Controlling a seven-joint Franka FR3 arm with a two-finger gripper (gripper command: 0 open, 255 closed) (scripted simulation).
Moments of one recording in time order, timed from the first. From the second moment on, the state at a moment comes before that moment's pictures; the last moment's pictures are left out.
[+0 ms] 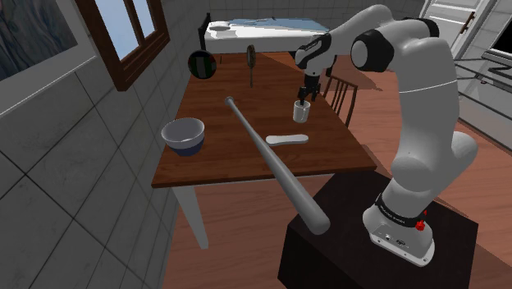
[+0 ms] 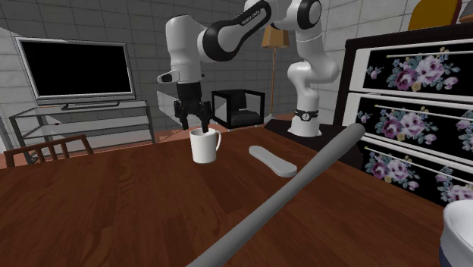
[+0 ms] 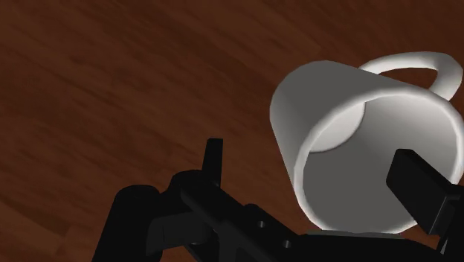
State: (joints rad) arm -0.29 0.57 -0.30 -1.59 0.23 2.08 -0.51
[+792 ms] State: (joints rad) arm -0.29 0.61 -0.29 -1.60 0.24 2.12 -0.51
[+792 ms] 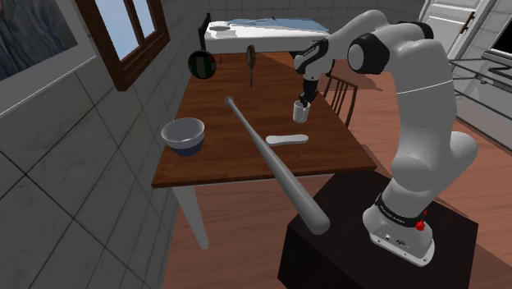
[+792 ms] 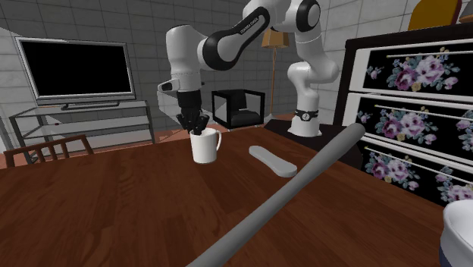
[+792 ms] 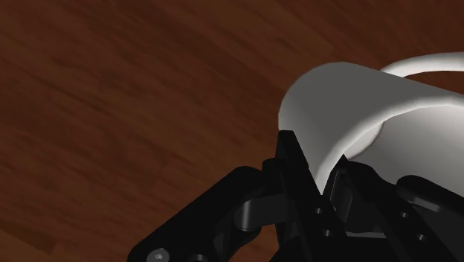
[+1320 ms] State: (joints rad) arm -0.29 0.59 -0.30 -1.59 0.23 2.08 -0.51
